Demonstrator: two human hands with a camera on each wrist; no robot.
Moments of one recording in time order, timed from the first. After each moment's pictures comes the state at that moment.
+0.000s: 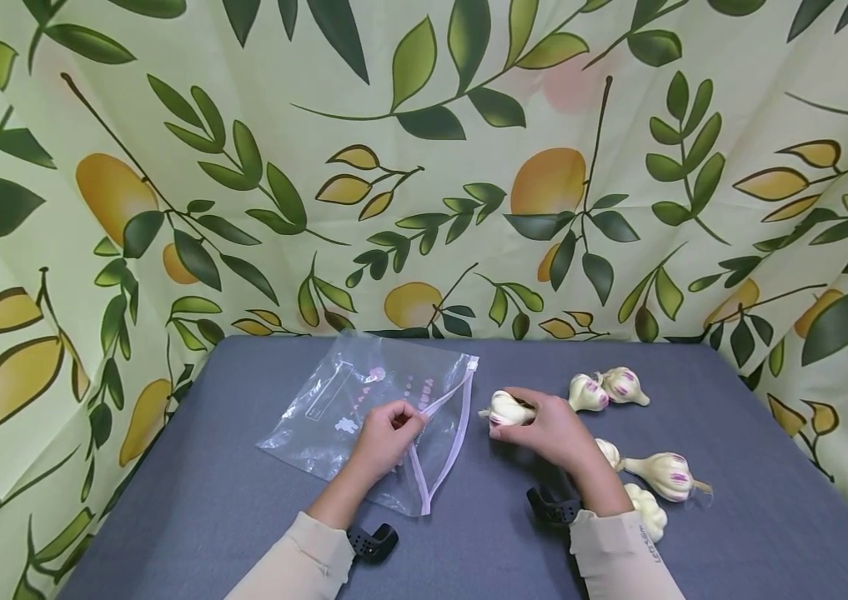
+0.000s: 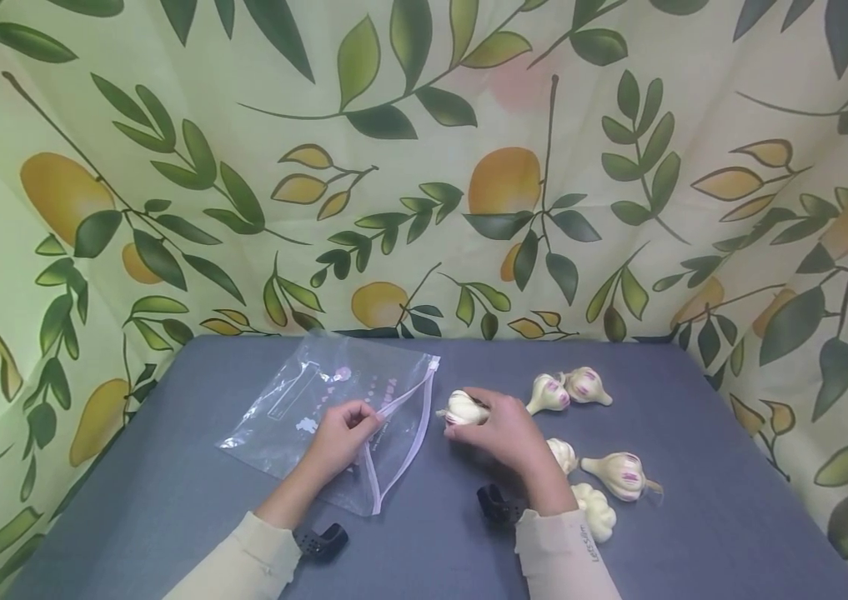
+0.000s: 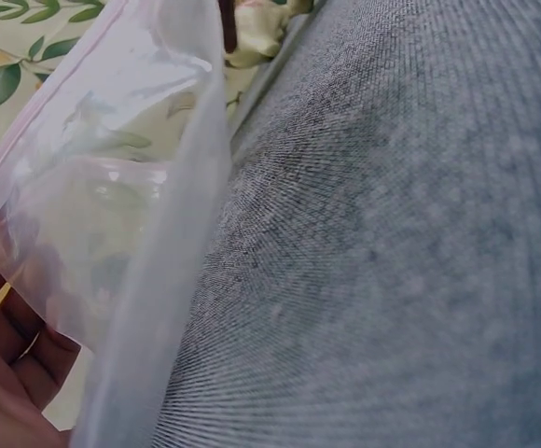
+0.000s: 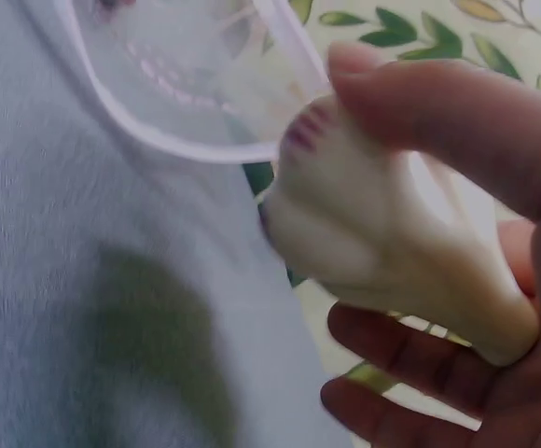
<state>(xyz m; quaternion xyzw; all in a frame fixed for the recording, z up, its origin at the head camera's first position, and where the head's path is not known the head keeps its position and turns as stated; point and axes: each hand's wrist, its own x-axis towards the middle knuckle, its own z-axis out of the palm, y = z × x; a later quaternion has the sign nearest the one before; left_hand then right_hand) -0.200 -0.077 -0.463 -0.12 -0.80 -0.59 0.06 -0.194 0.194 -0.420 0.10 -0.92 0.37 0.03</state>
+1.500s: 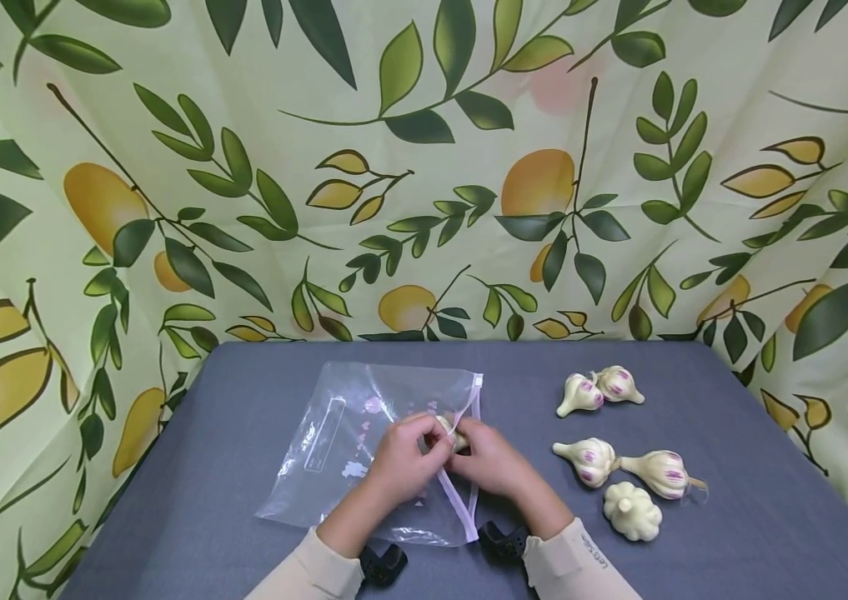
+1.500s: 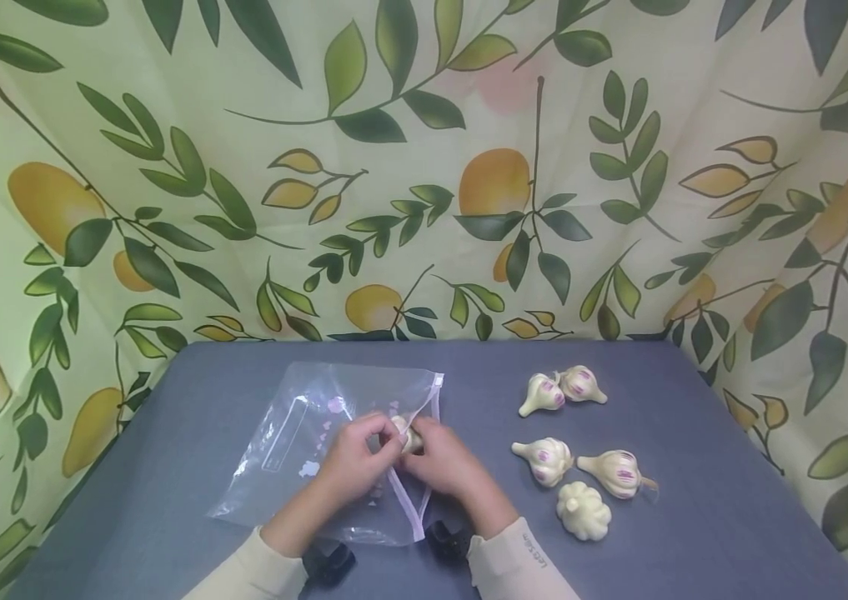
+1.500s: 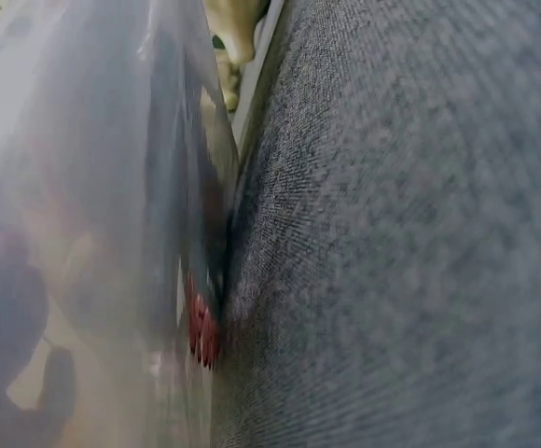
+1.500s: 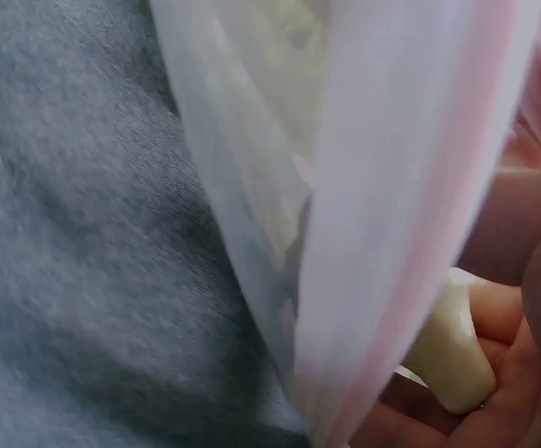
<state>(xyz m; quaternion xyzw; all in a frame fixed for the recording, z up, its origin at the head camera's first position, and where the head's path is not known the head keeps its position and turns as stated) -0.171 -0.046 -0.443 -0.28 -0.82 -0.47 0.19 -0.181 0.122 -0.447 0.21 -0.90 0.38 0.02</state>
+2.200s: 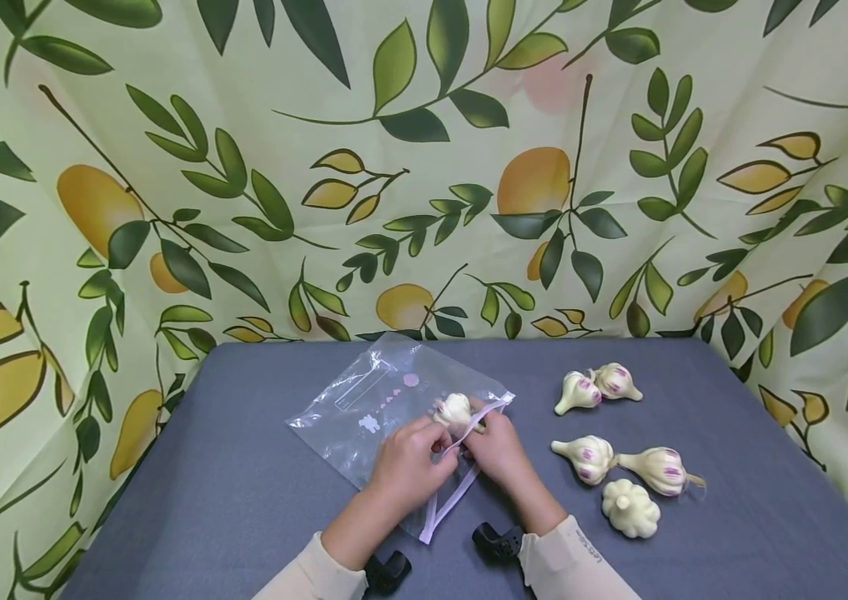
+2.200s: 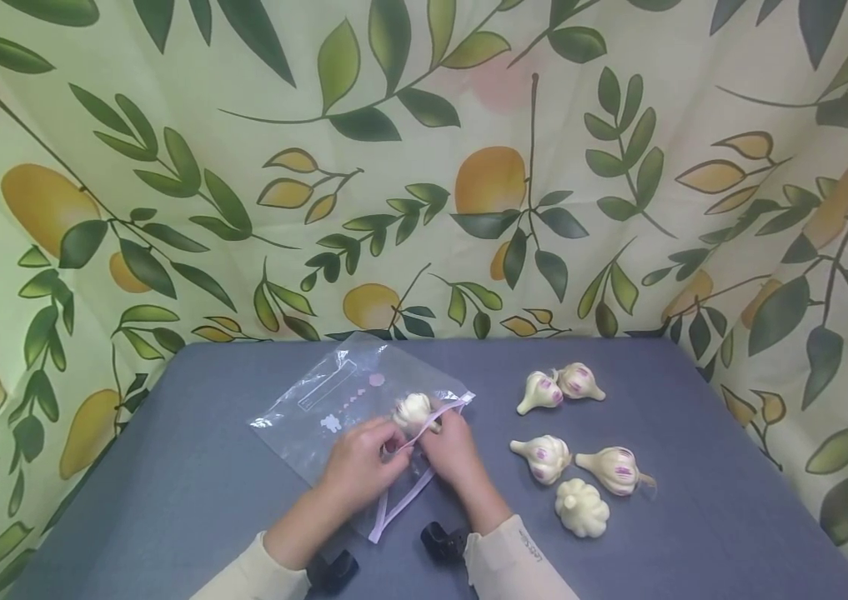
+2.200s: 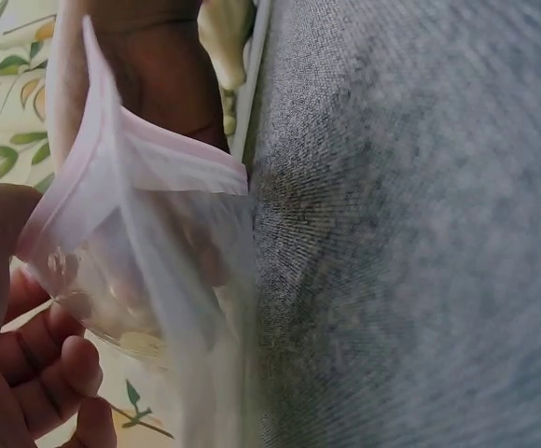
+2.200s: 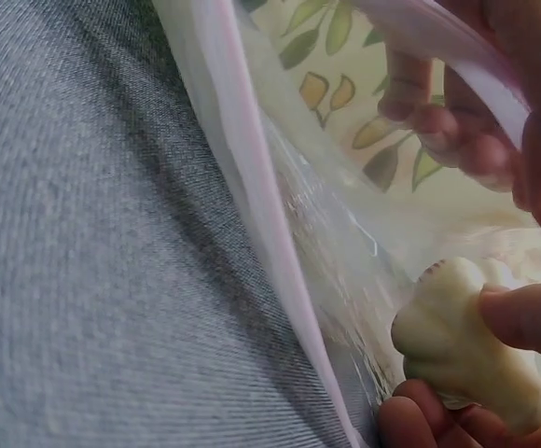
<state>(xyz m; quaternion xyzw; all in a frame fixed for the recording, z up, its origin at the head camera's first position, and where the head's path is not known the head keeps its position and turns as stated) -0.163 -0.036 -0.444 -0.25 -0.89 -0.28 0.27 -0.188 0.122 -0.456 0.03 -0.87 0.50 0.05</state>
